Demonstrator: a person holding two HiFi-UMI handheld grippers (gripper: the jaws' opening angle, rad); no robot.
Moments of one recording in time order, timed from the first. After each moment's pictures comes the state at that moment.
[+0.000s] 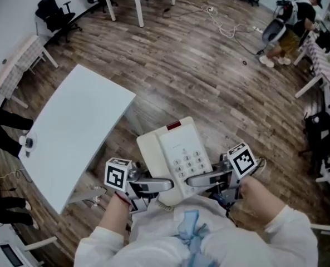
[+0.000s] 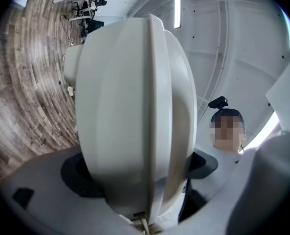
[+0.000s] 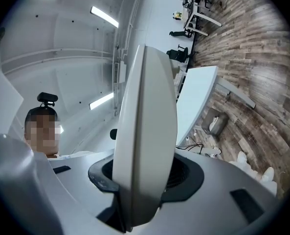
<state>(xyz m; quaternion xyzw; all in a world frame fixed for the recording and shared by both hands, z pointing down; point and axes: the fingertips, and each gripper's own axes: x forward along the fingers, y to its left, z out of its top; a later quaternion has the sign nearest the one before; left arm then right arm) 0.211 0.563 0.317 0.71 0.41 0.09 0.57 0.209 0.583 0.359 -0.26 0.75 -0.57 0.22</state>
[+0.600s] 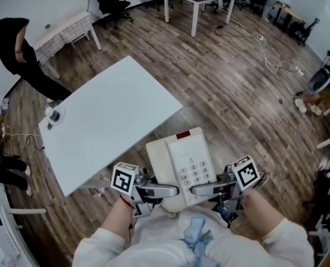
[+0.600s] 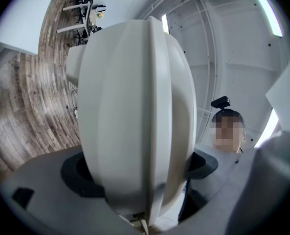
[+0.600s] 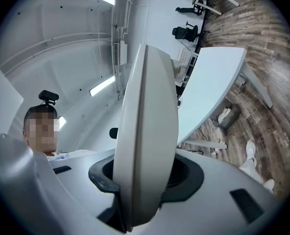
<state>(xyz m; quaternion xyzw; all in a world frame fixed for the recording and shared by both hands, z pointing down) 0.153 0.449 0.311 0.75 0.32 0.02 0.58 0.156 0.469 0.353 -0.17 0.78 -0.58 0.14</state>
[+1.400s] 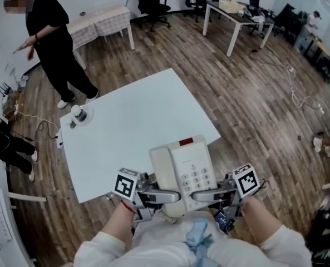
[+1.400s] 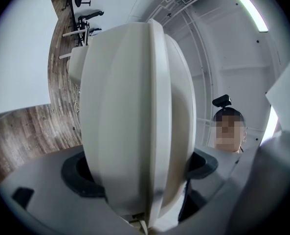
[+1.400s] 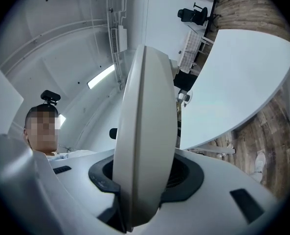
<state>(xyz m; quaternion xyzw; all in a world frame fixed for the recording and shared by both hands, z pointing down) 0.058 0.279 0.298 0.78 0.24 -0.04 0.57 0.065 0.299 0.344 -0.10 0.80 -0.59 0.09</state>
